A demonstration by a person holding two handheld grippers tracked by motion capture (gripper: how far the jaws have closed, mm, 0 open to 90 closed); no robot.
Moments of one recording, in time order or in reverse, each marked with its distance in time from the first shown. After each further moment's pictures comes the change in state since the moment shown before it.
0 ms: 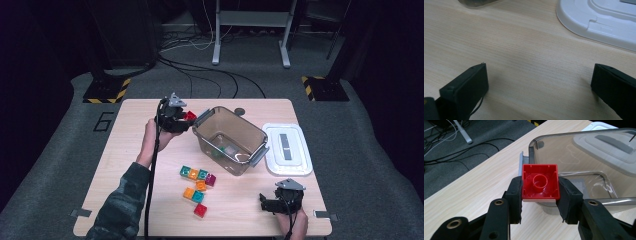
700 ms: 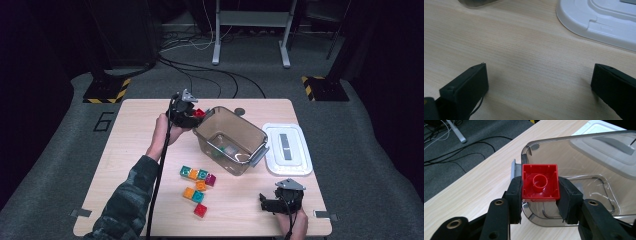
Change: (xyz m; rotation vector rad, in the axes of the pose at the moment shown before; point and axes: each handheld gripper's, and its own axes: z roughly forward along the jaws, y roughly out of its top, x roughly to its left) left arm -0.007 0.019 0.029 0.044 -0.032 0.026; right arm 0.000 0.000 0.000 0.000 0.000 0.000
